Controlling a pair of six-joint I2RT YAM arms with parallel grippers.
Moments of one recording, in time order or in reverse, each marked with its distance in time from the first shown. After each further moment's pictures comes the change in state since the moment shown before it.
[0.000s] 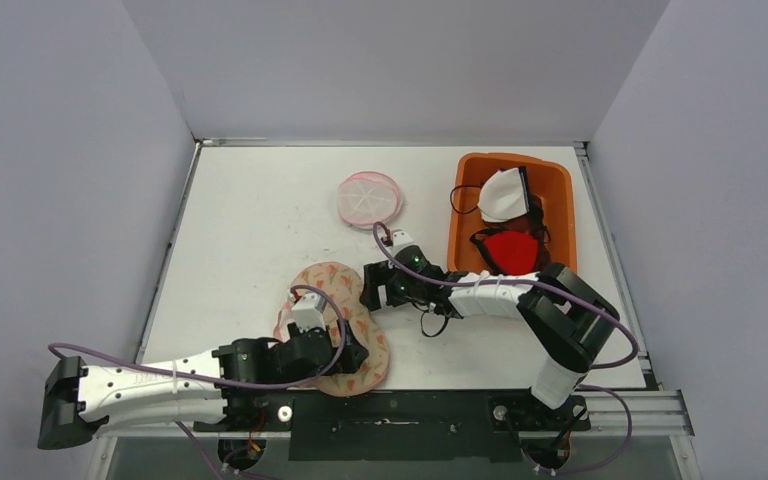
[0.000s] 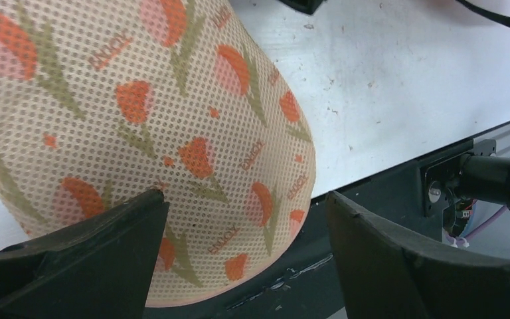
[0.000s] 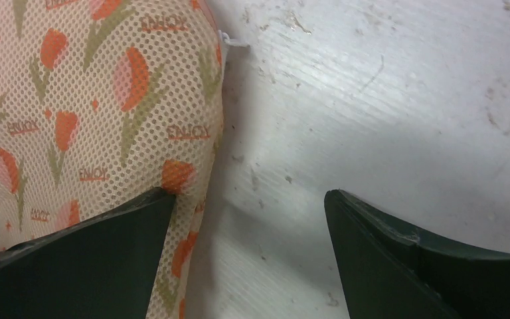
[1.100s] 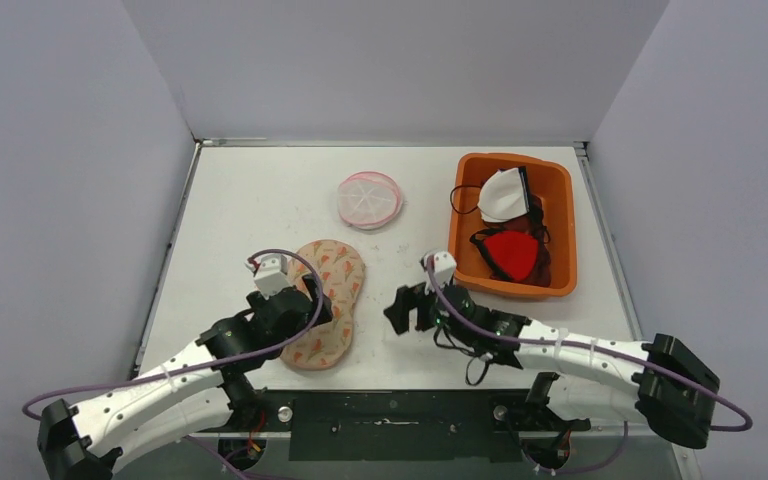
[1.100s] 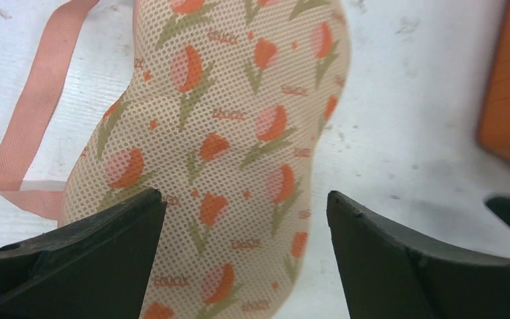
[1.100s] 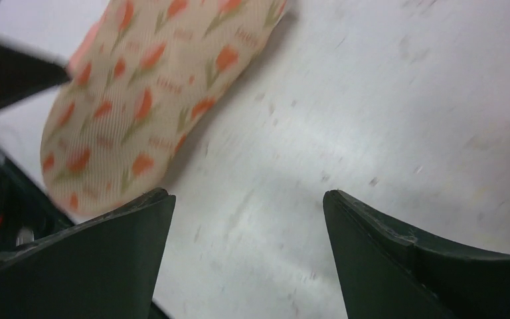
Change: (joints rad) left arm 0.404 0.050 0.070 -0.061 -0.124 0.177; right arm 0.251 -0.615 -0.360 -0.043 0.283 0.045
